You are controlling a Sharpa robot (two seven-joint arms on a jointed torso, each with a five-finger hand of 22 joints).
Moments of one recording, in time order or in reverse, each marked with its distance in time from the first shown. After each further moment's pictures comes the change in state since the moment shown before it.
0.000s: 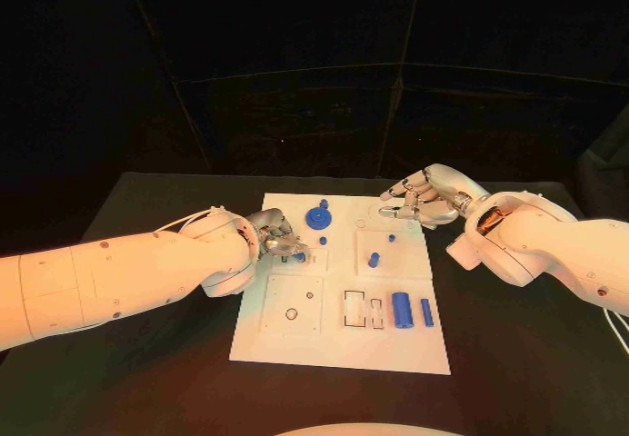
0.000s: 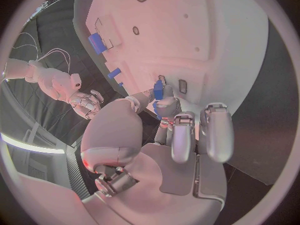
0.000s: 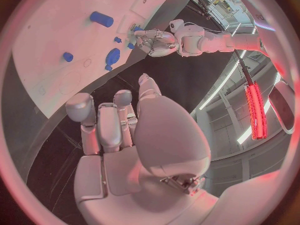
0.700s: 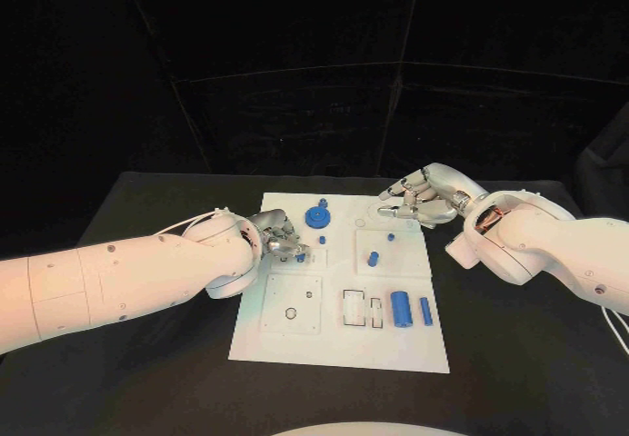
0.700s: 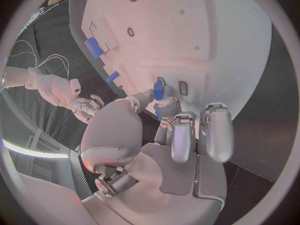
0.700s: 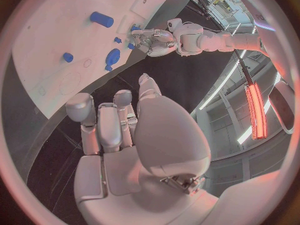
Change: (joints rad) left arm -0.013 0.016 0.002 -0.014 -0.055 0.005 0.004; left_hand 0.001 0.001 0.003 -0.002 -0.005 -0.003 -0.003 0.000 0.001 0.000 0.000 0.000 -0.007 0.000 0.000 0.000 0.000 0.000 0.000 0.000 0.000 -0.007; right arm 0.000 0.004 0.000 -0.004 0.000 0.004 0.000; right_hand 0.000 0.000 -0.003 0.003 0.000 0.000 0.000 0.000 0.000 0.000 0.000 0.000 -0.001 0.000 0.000 0.000 0.000 0.000 0.000 0.000 0.000 0.000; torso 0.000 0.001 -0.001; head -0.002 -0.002
